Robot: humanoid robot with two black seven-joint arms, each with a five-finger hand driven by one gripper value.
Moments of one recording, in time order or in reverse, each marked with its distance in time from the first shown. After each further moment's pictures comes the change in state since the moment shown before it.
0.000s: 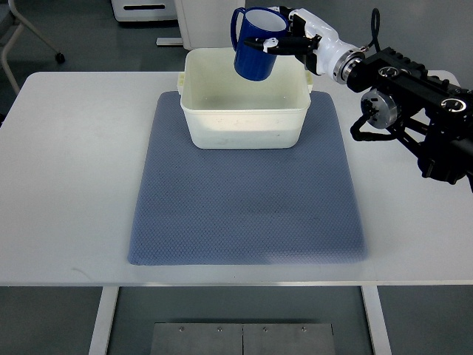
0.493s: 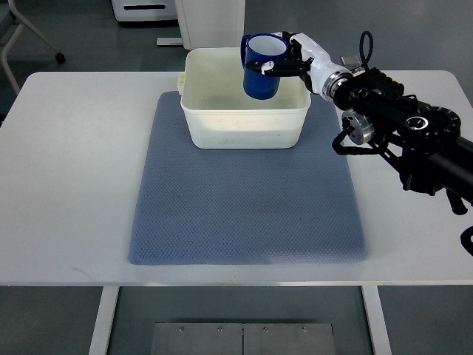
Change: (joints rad) left arm 0.000 0.000 -0.001 0.000 0.000 0.000 0.000; right arm -0.028 0.081 -0.028 -0.092 -0.117 -0.095 -0.044
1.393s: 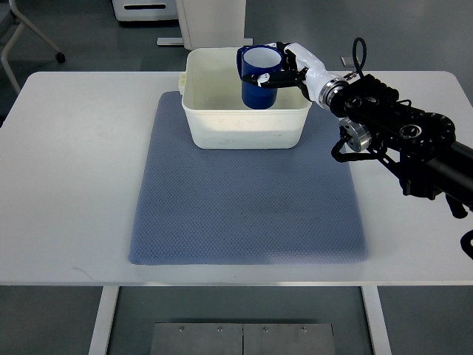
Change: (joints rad) left arm 0.000 0.000 0.000 0.000 0.000 0.000 0.000; right arm -0.015 0.000 -0.031 0.013 -0.014 0.006 0.005
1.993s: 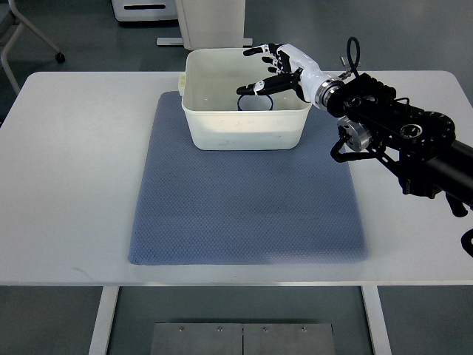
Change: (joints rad) left arm 0.000 0.000 0.000 0.000 0.000 0.001 0.000; right arm 0.015 -0.008 0.004 0.023 0.000 0.054 0.000
